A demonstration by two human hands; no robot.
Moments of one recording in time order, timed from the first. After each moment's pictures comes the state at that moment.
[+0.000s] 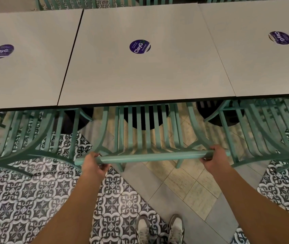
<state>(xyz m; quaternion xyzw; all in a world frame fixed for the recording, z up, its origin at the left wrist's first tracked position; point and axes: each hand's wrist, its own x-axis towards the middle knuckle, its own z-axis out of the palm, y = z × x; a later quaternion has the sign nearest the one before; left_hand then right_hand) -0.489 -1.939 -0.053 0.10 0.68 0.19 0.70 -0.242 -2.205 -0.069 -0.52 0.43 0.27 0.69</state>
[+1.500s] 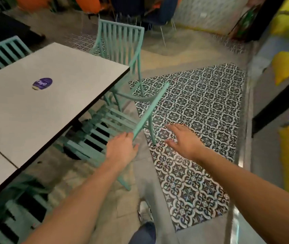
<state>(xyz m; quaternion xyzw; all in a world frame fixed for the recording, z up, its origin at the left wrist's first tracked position) -0.045 -2.551 0.011 -0.98 0.20 0.02 -0.03 -0.104 -2.780 0.023 -0.98 0.01 0.05 0.17</state>
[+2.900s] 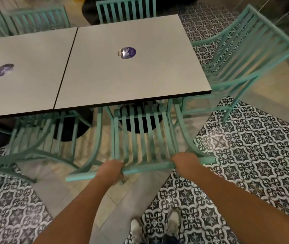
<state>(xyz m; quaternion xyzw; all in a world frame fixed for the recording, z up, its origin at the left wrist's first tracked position) 0.046 -2.639 -0.040 -0.92 -0.23 0.32 -0.05 0.224 -2.841 -0.051 -0.85 -0.43 0.27 -0.13</state>
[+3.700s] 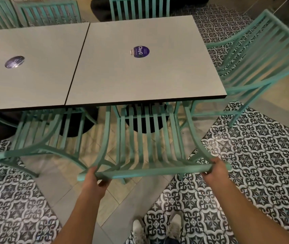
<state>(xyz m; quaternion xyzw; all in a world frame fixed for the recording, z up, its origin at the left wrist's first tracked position) -0.022 -2.596 -0.048 -0.06 -0.68 -0.22 -0.70 0.231 -2.857 -0.071 -0.51 0.42 0.27 0.70</state>
